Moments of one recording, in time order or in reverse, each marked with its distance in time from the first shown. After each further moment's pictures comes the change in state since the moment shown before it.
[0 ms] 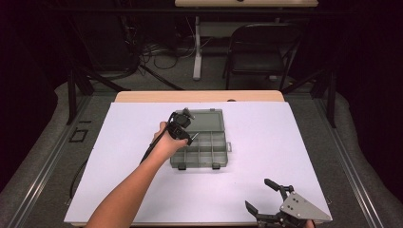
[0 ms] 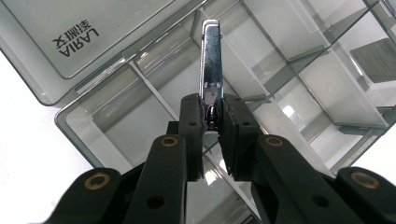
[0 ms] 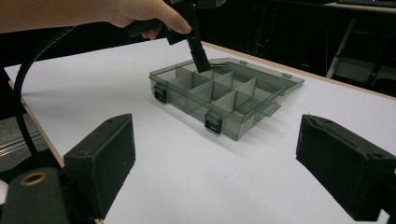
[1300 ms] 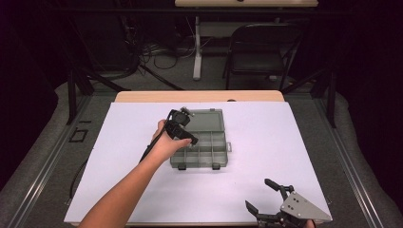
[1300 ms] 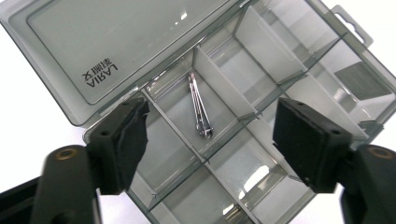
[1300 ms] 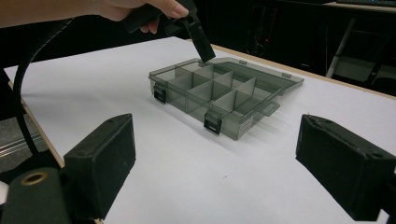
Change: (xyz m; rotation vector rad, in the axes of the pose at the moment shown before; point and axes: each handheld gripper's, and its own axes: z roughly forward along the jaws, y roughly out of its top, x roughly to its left) left arm -0.007 -0.005 -0.020 -0.135 0.035 0.061; right arm -0.001 -0.001 0.000 -0.002 -0.002 0.005
